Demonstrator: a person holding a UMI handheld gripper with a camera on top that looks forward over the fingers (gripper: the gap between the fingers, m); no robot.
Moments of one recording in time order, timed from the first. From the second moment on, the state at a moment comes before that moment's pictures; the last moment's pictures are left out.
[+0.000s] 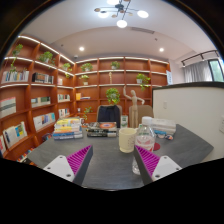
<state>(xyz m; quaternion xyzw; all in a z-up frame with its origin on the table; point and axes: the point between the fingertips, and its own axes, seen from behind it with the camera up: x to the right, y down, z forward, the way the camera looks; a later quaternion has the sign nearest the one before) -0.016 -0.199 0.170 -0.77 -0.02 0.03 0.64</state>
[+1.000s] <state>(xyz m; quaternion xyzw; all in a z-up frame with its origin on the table) 0.086 -0.072 0.095 -0.77 -0.02 -0.01 0.64</state>
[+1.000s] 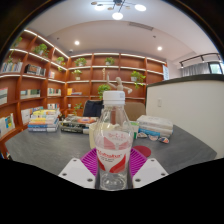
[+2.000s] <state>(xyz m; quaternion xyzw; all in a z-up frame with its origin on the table) 0.184 0.079 0.204 -0.41 -0.52 -0.63 0.39</state>
